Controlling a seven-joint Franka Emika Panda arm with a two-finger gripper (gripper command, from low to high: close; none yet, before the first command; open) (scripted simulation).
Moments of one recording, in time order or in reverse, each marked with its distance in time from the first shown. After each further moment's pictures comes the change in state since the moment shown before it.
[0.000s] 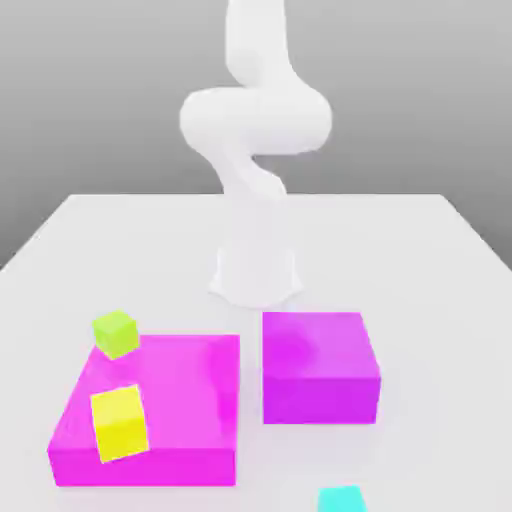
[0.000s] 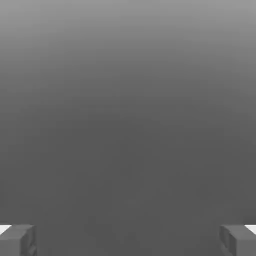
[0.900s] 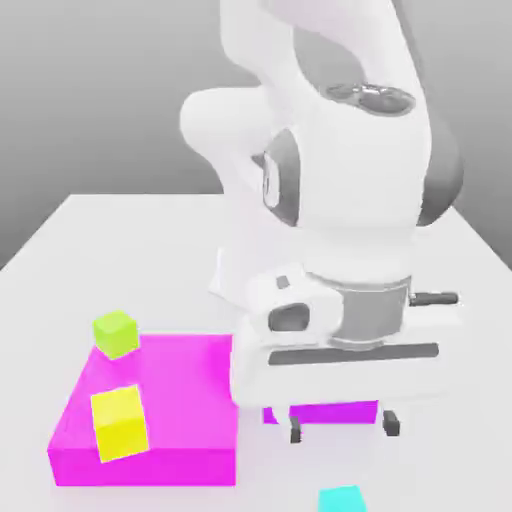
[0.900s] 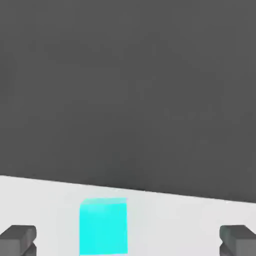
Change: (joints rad) arm 0.051 0.984 0.096 -0.007 -0.082 0.308 0.084
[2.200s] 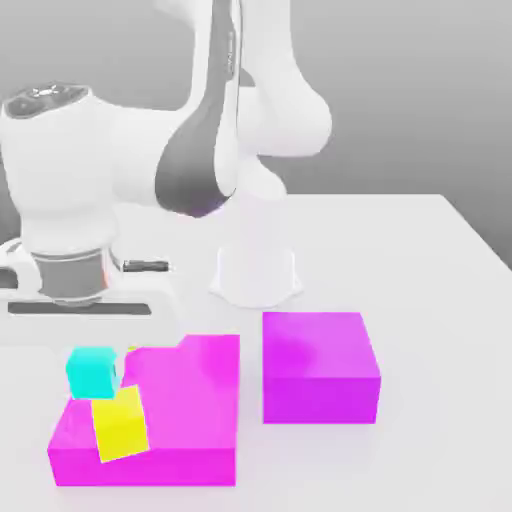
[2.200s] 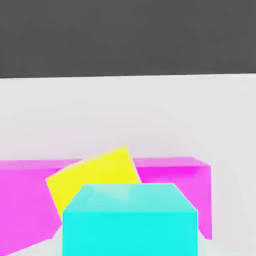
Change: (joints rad) arm -0.336 -0.177 -0.162 -0.175 0.100 -0.056 -0.471
